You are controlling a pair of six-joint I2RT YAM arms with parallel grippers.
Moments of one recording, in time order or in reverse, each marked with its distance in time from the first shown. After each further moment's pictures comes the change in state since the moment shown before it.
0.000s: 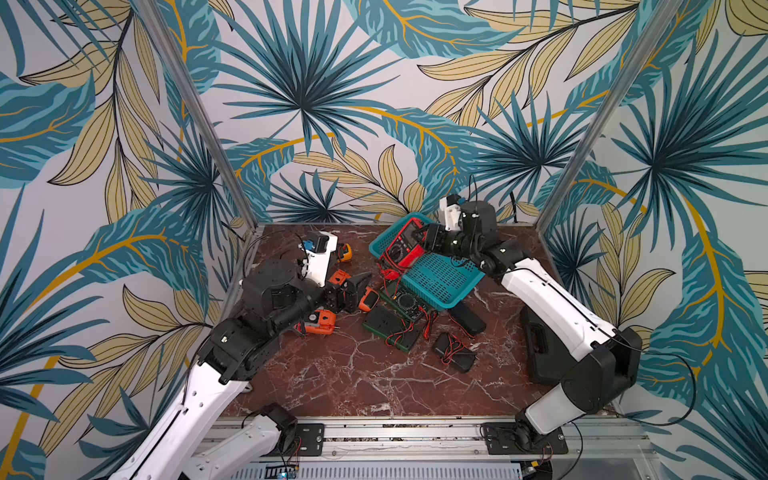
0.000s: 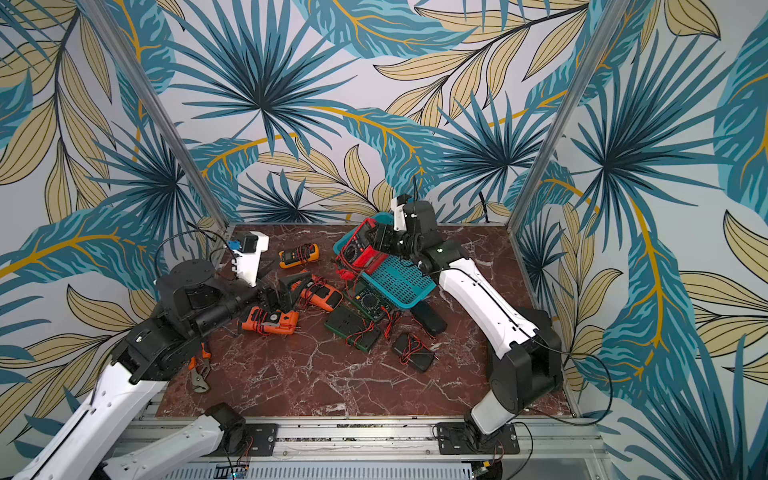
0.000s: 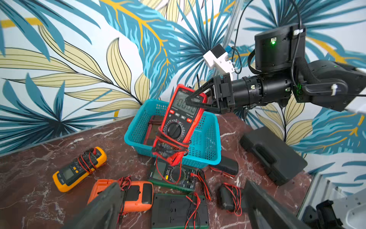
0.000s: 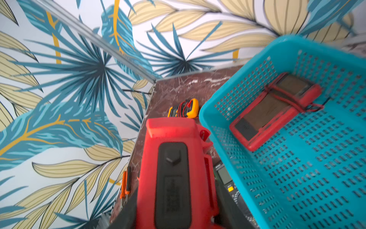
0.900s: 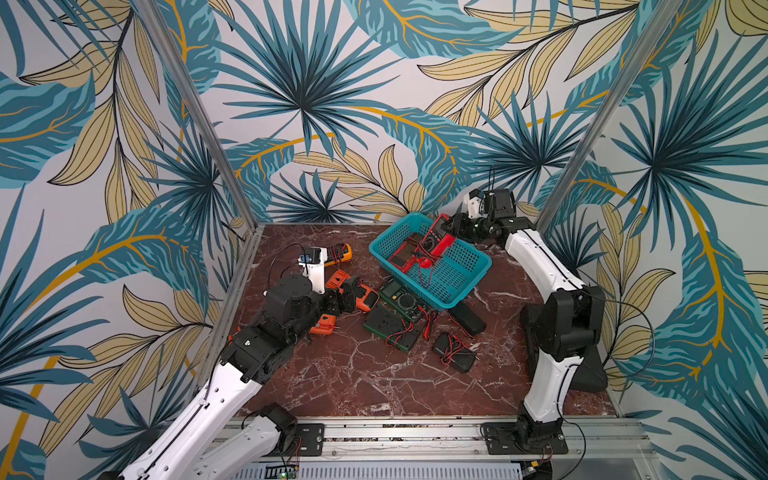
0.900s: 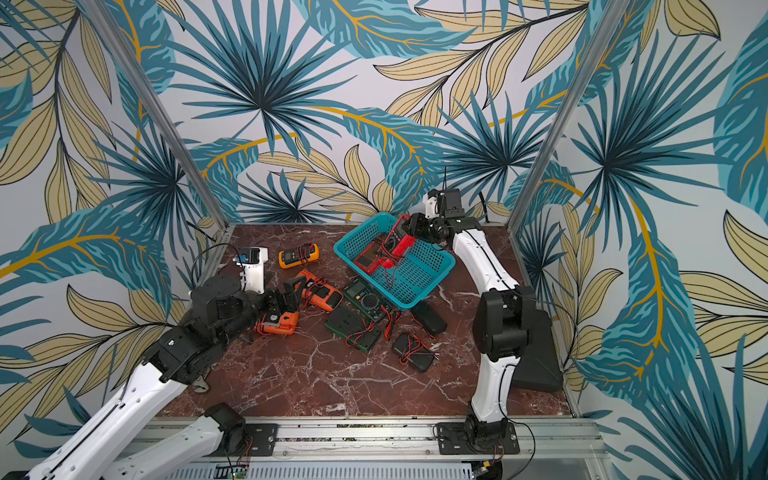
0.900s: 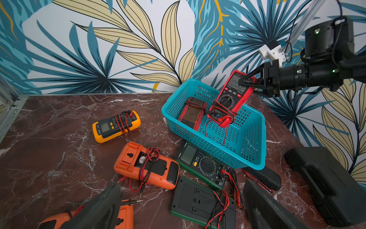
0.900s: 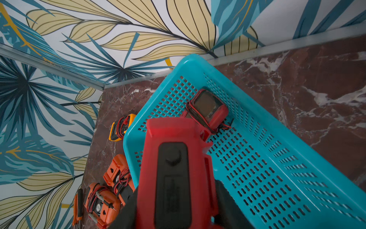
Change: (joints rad) left arm 0.000 -0.030 -0.230 0.084 -0.256 -0.142; right arm -0.277 0.368 0.229 -0.145 -0.164 -0.188
